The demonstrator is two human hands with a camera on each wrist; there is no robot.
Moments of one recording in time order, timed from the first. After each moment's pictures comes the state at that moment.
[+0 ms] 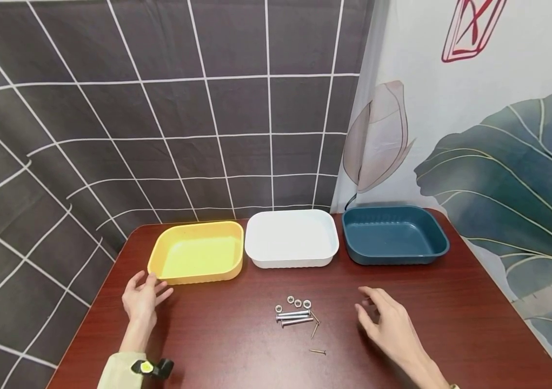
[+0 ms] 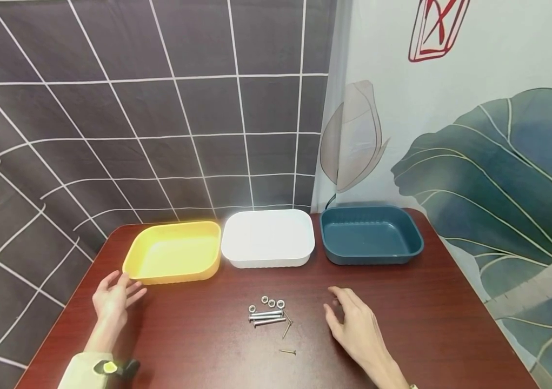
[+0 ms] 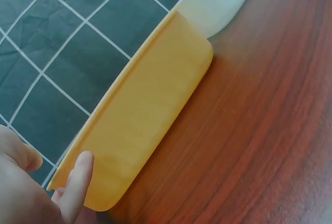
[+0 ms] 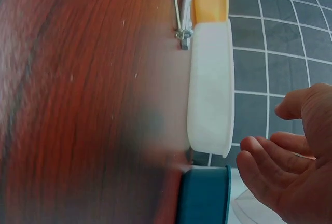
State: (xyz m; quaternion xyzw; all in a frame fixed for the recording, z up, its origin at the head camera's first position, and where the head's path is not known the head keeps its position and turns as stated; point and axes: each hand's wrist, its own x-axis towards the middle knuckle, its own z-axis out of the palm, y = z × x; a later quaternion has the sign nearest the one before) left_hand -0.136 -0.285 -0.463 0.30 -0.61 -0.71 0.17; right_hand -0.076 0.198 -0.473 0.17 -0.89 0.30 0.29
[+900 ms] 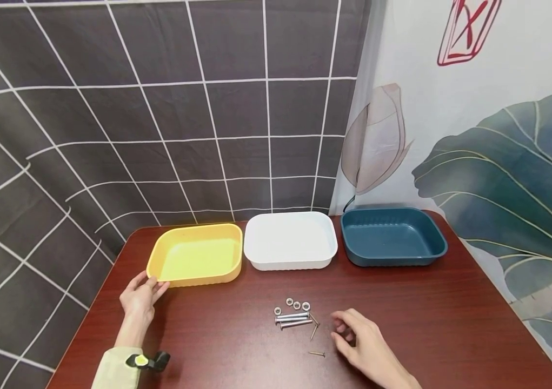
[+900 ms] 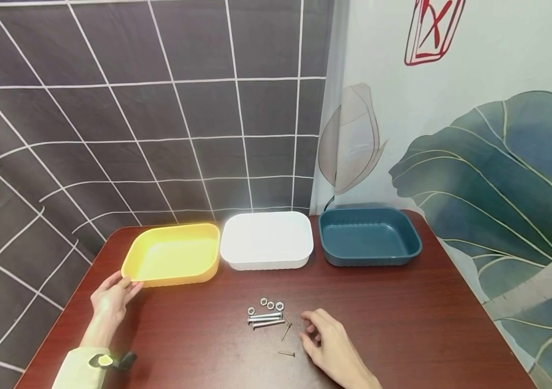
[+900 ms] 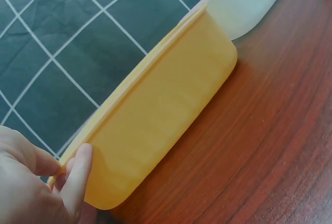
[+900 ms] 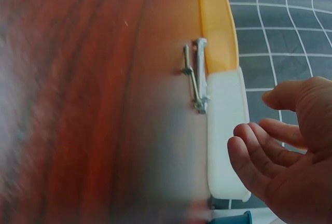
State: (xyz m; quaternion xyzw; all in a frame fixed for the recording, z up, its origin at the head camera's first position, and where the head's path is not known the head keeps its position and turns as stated) left_hand -0.150 -0.294 -0.460 0.30 -0.55 -0.77 0.14; right_hand -0.059 0.166 -0.495 0.28 -0.84 0.42 0.21
